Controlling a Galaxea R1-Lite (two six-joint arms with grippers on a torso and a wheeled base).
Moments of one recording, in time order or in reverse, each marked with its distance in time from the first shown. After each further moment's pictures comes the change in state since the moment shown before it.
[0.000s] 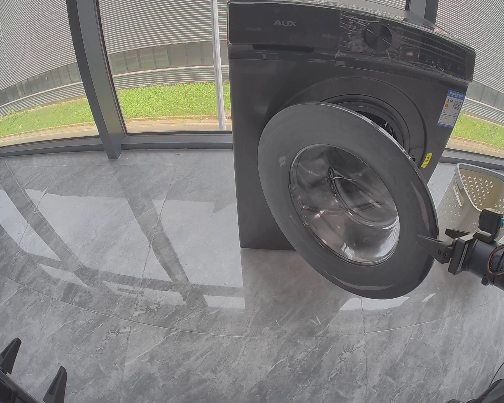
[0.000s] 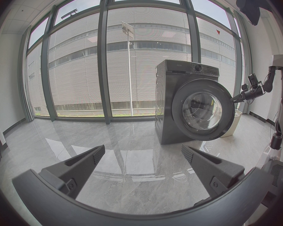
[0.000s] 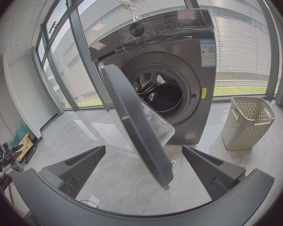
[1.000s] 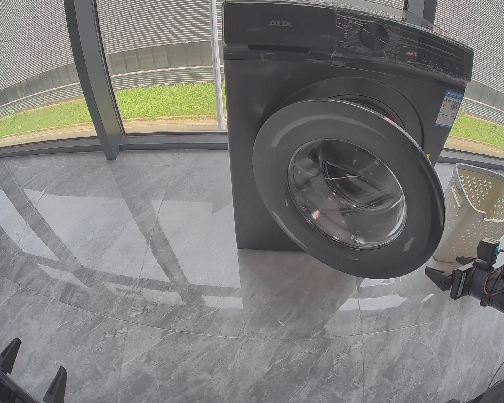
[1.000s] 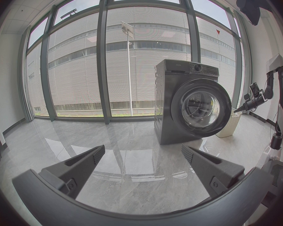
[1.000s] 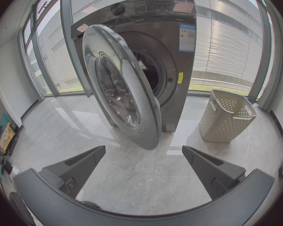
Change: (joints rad) left arm 0.000 0.001 0.000 0.000 0.000 0.000; right arm -0.153 0.111 0.170 -0.144 -0.031 -0.153
